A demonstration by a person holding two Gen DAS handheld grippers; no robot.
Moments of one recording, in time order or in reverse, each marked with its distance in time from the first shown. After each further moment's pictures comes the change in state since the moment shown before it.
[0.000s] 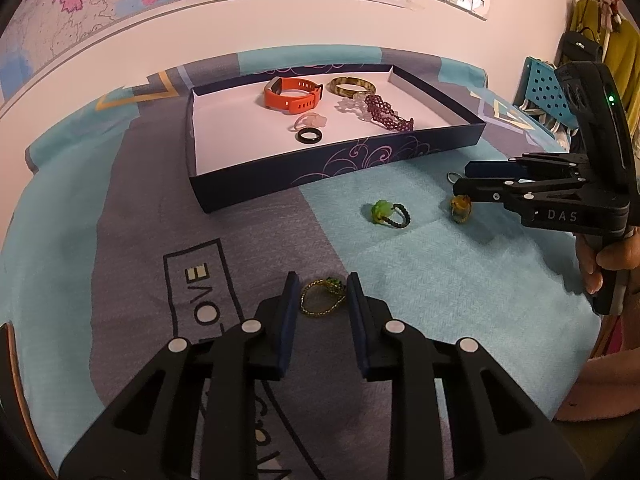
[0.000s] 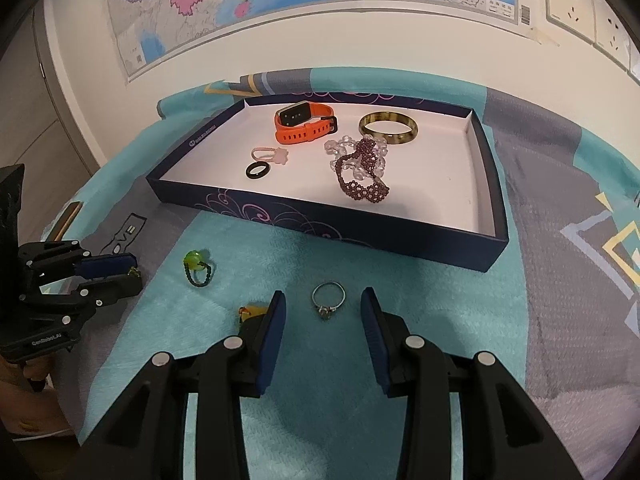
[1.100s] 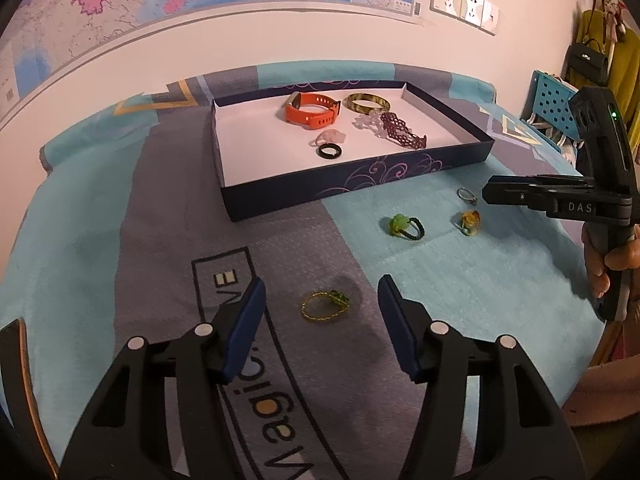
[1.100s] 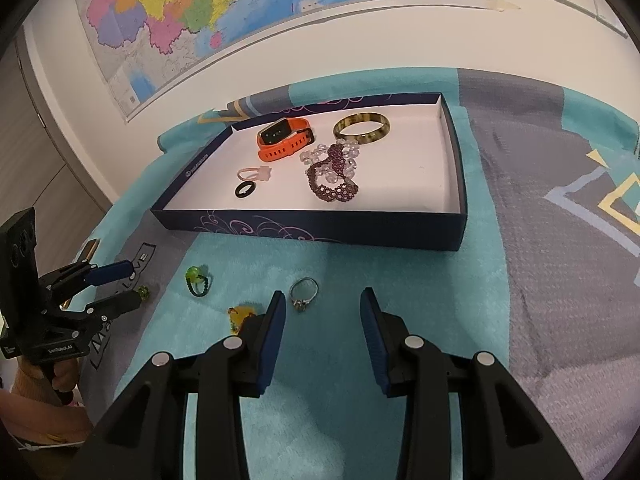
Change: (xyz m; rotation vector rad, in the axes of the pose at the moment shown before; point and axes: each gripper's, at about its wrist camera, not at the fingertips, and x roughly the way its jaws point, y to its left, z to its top) left arm -0.011 0.010 0.000 -0.024 -0.042 0.023; right arm -0.015 -0.033 -0.009 0.141 -0.040 0.089
